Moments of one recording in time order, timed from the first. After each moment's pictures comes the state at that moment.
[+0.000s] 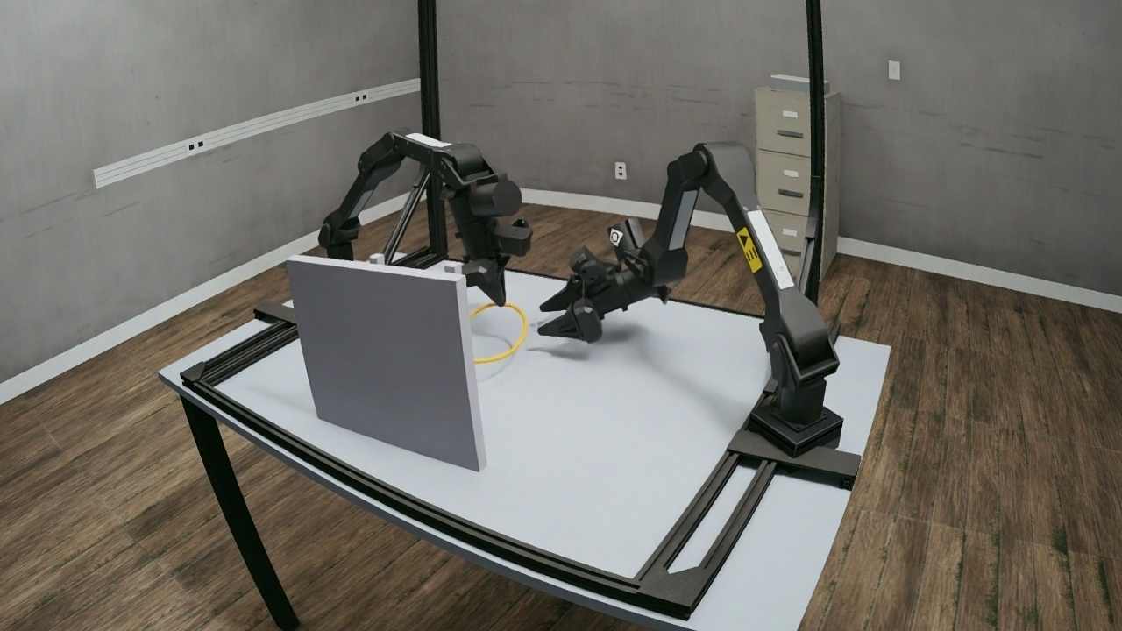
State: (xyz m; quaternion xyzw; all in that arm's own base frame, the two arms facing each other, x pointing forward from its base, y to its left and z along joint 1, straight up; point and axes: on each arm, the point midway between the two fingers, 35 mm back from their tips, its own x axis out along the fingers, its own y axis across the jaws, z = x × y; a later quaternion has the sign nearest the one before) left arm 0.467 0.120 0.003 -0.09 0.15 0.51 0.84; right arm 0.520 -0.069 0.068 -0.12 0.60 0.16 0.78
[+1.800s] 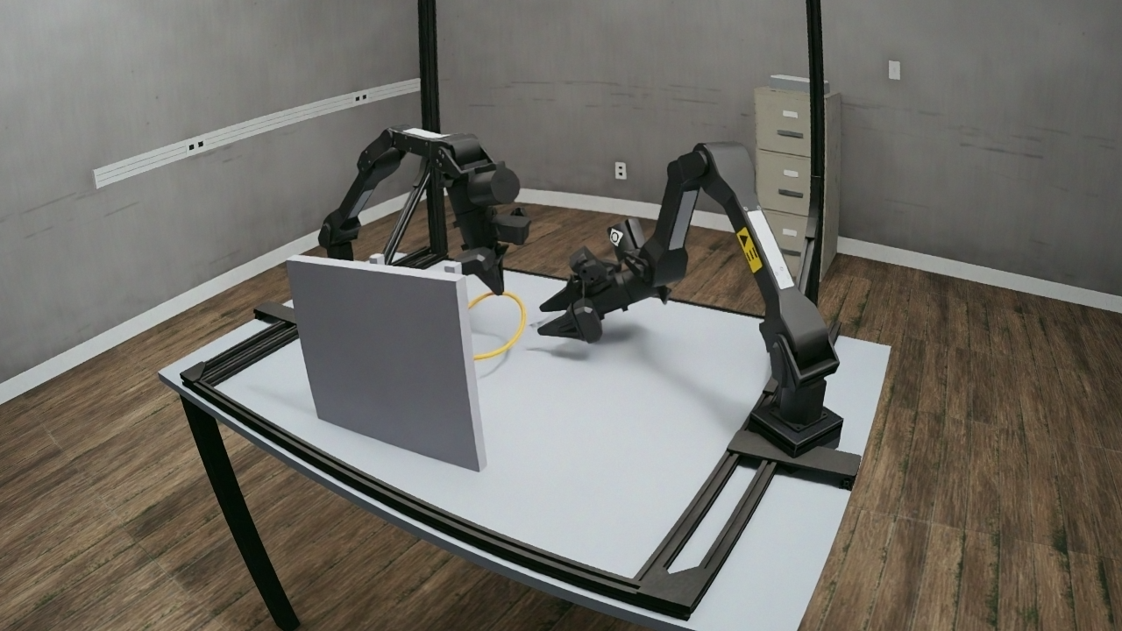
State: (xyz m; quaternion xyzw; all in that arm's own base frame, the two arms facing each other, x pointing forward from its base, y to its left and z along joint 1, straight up) left arm 0.467 0.120 0.003 -0.09 0.15 0.51 0.84; right arm 0.518 -0.069 0.087 -0.12 0.60 0.16 0.78
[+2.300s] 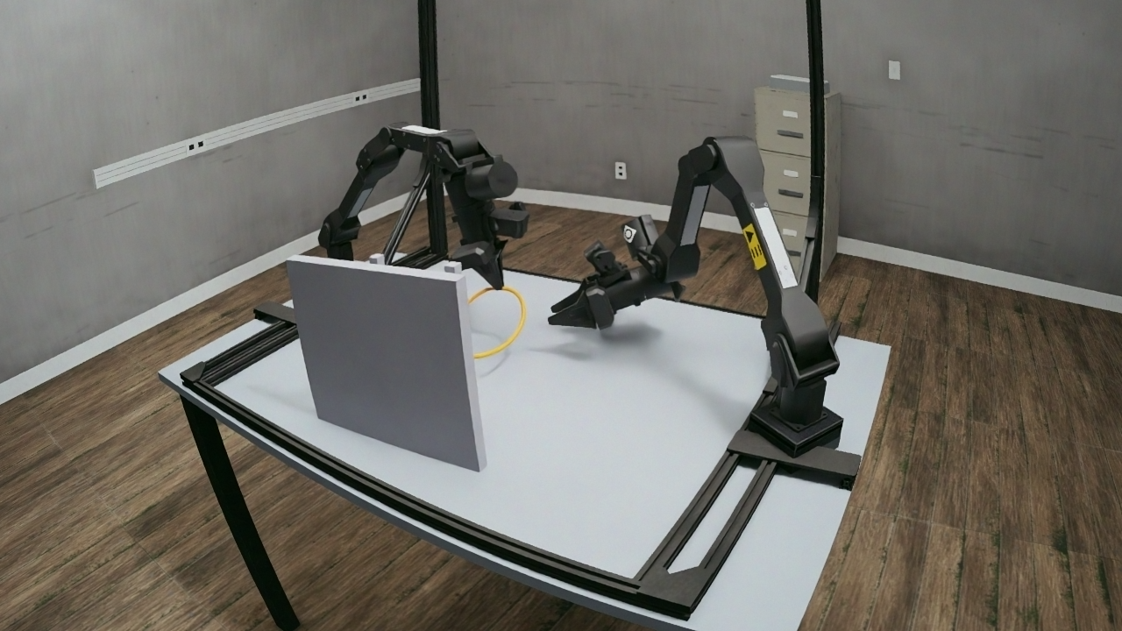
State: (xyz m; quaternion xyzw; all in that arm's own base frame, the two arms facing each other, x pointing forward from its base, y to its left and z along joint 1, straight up) left arm 0.444 0.109 0.017 0.01 0.19 0.51 0.84; right arm 0.518 -0.070 0.097 -0.12 0.59 0.16 0.78
